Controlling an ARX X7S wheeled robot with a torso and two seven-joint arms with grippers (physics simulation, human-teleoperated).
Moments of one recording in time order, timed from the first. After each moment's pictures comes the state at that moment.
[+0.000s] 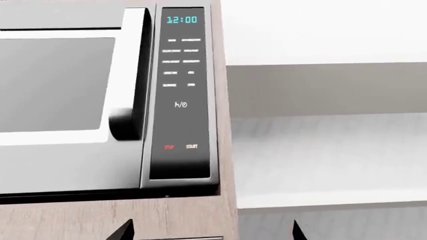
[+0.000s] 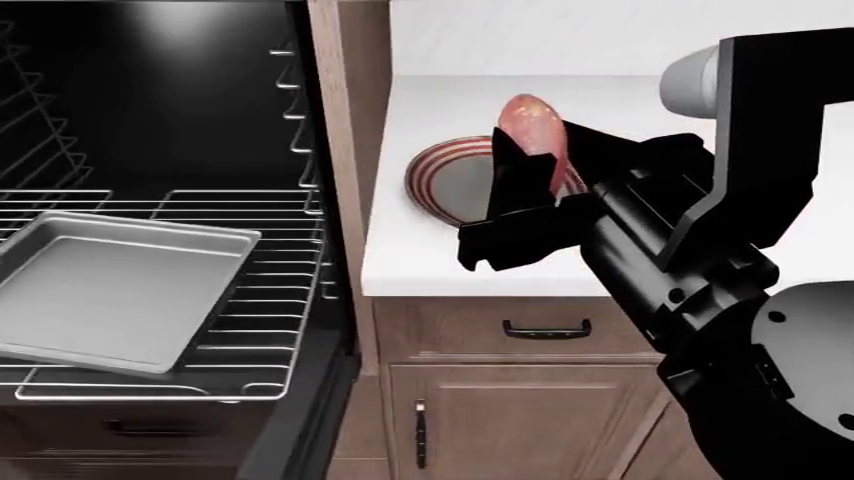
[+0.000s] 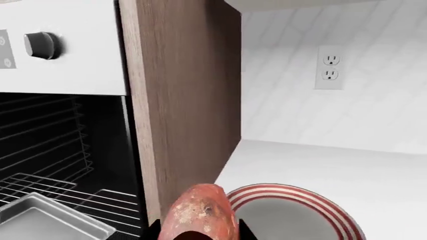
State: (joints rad) left arm -1.53 -0.54 0.23 0.85 -1.60 -1.04 -1.36; right arm 1.11 0.54 -0.29 -0.68 1.87 0.98 1.25
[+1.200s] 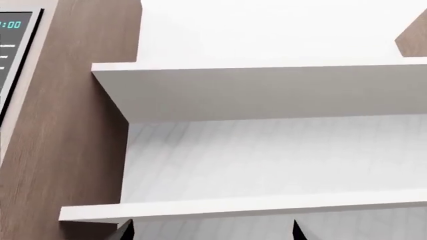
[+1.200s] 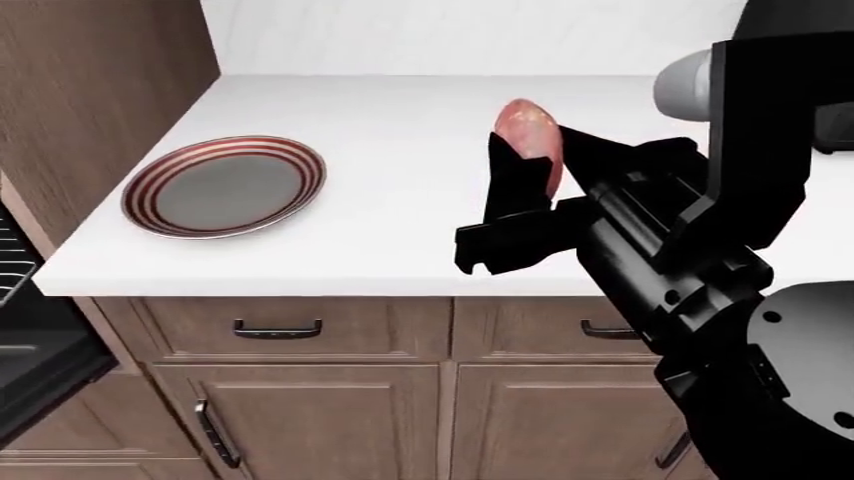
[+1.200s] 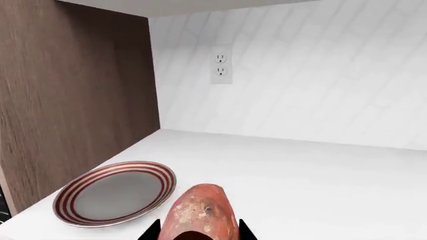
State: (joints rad) left arm -1.55 -0.54 0.26 0.85 -1.60 -1.02 -1.36; right arm 1.11 0.55 -0.31 -0.68 1.87 0.95 1.24
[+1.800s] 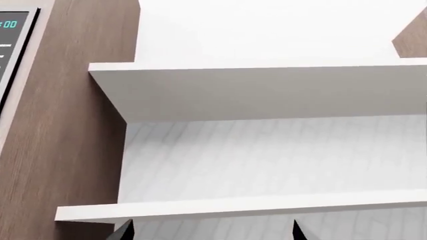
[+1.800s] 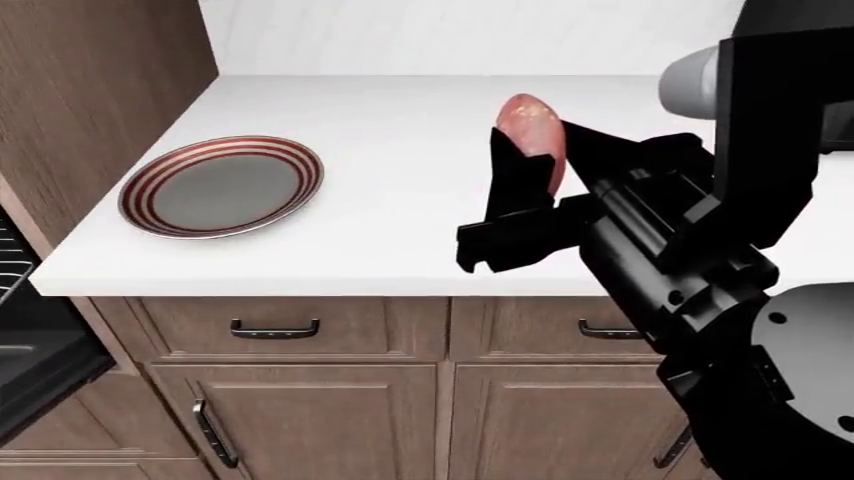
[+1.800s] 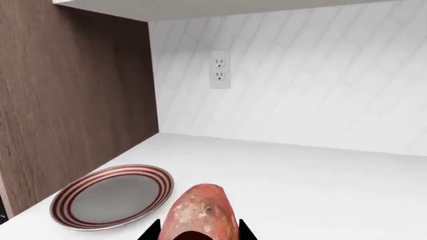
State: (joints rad) left arm -1.56 -0.54 0.27 0.85 -1.61 -1.00 -1.37; right arm 1.12 0.56 -0.32 -0.68 1.86 0.94 1.23
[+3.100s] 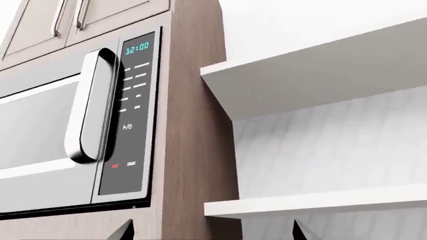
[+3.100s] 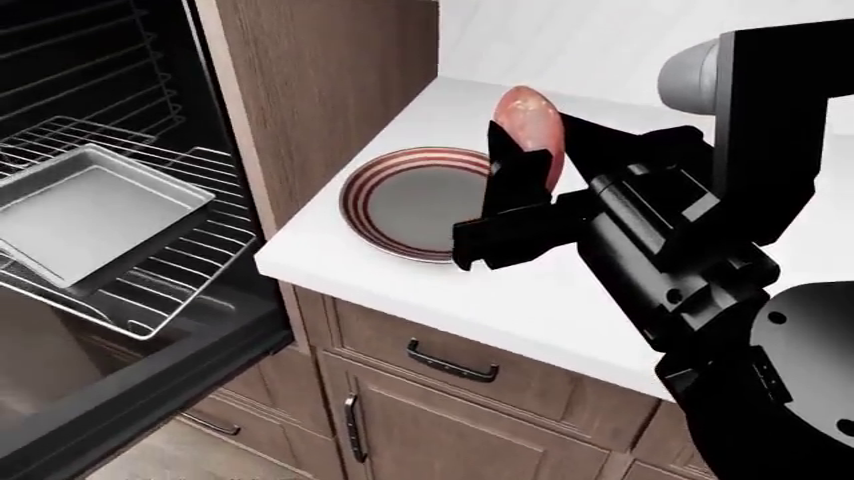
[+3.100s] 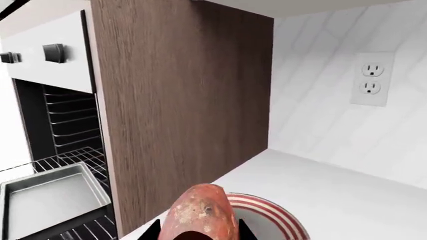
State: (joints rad) left arm -1.57 -0.56 0.28 0.85 -1.61 -0.98 -1.37; right arm 1.14 0.57 -0.35 -0.69 1.84 0.93 1.23
